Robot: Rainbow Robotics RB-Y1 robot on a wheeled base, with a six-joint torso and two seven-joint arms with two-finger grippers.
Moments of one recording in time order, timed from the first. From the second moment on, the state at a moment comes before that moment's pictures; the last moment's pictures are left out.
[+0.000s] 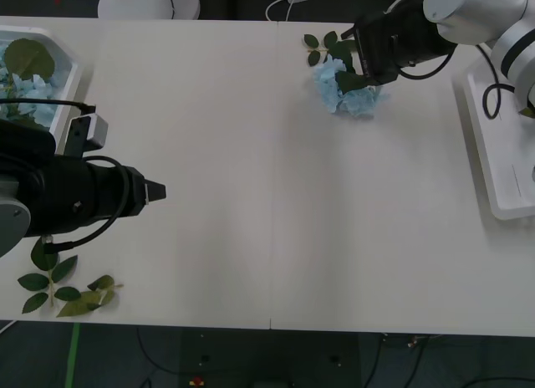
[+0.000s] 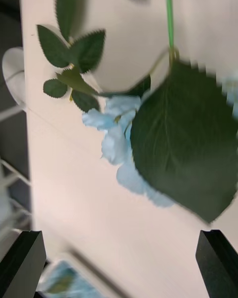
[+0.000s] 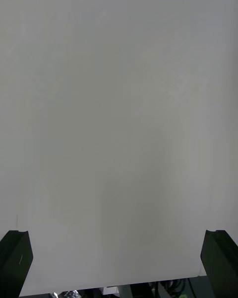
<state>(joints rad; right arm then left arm) -1.24 -0.58 0.64 -0.63 -1.35 0.87 0.46 -0.19 0.72 -0.11 -2.34 0.72 1.55 -0.88</state>
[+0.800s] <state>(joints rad) -1.24 -0.59 0.63 -0.67 -0.85 1.14 1.61 0.06 0.67 0.27 -1.98 1.67 1.20 -2.47</state>
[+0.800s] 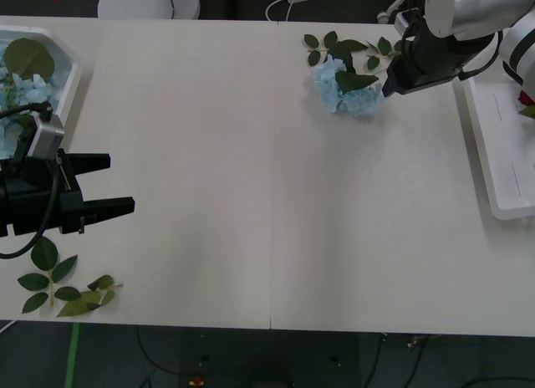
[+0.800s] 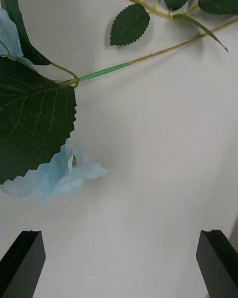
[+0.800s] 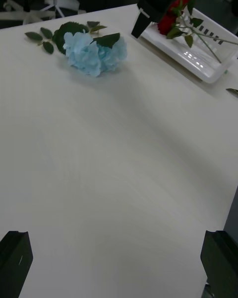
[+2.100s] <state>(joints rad) -1.24 -0.37 0.70 -0.61 -0.68 0.96 2.06 -0.07 0.96 -0.18 -1.89 2.32 0.80 -2.70</state>
